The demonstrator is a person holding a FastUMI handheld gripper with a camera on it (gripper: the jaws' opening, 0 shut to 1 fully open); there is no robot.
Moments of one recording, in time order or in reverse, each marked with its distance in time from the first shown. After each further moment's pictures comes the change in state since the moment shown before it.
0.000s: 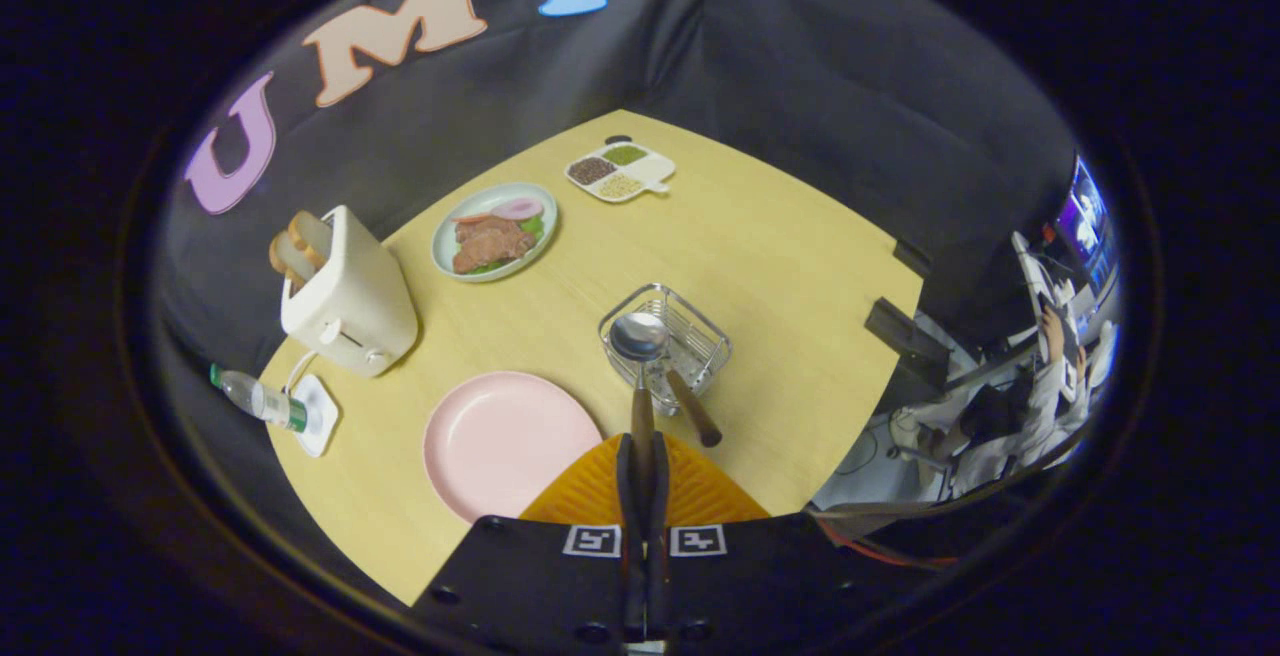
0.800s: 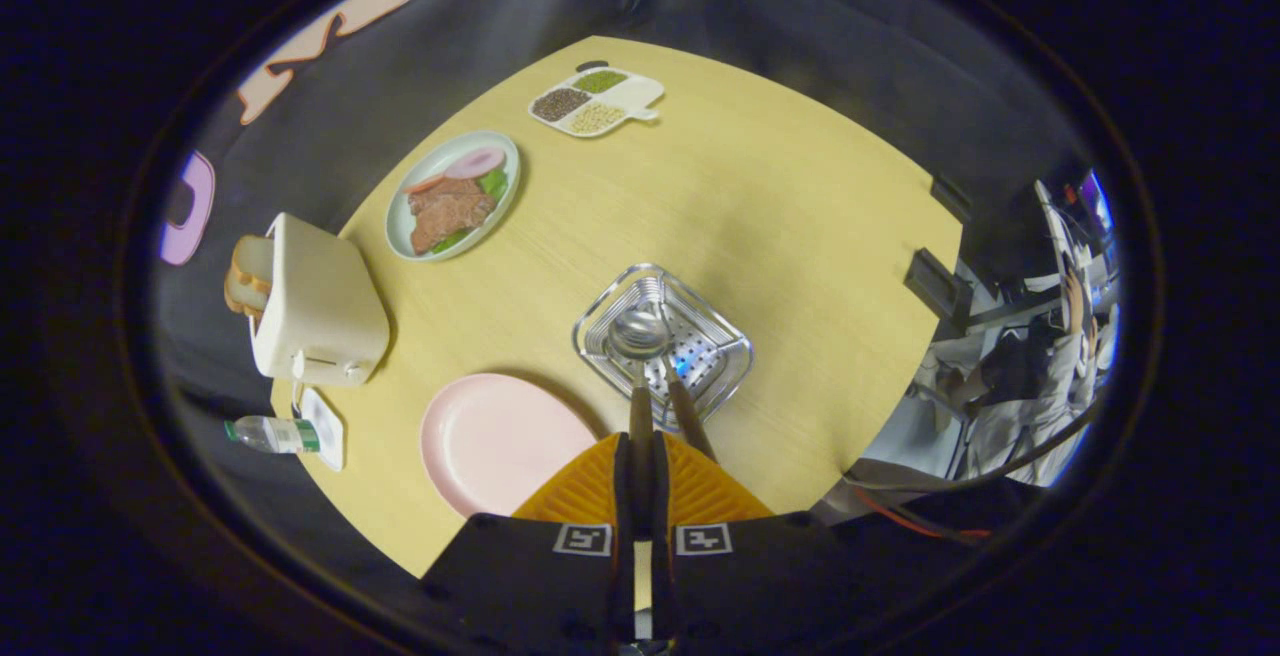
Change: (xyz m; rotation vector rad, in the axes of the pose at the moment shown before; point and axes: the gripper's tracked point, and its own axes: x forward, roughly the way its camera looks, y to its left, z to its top) arm 0.049 0.003 0.011 0.036 0.261 0.028
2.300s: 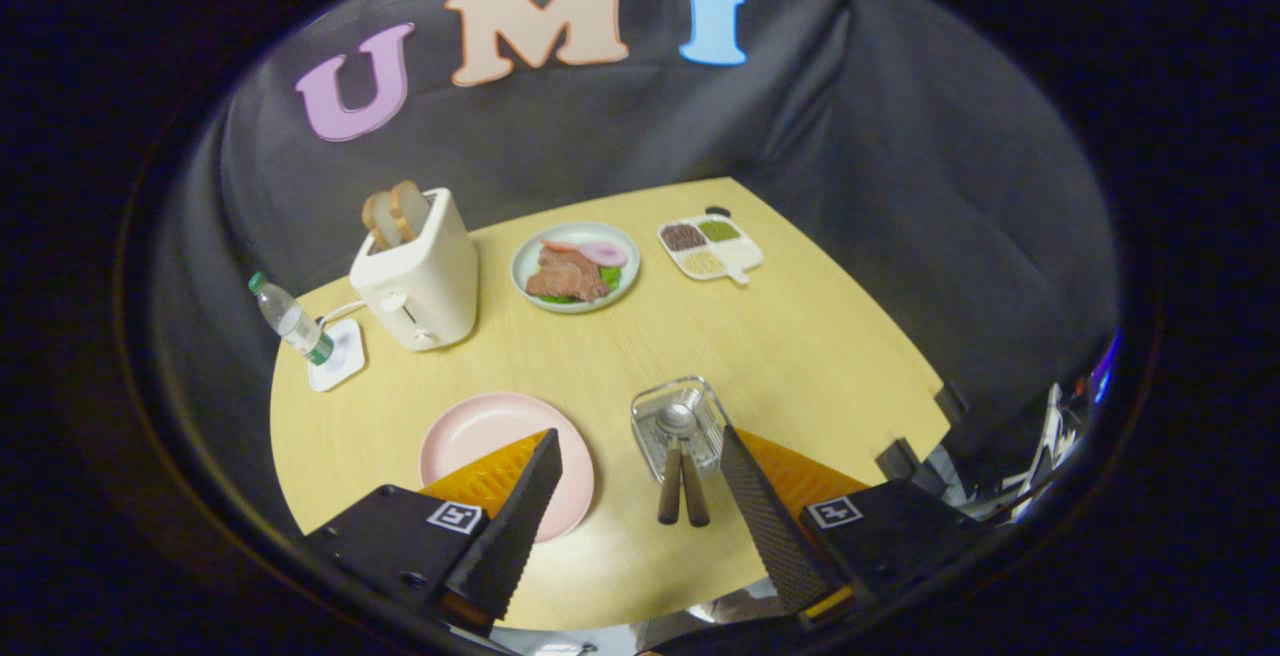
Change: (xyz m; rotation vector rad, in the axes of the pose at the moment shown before) arm -0.089 0.029 0.036 -0.474 -0.588 0.180
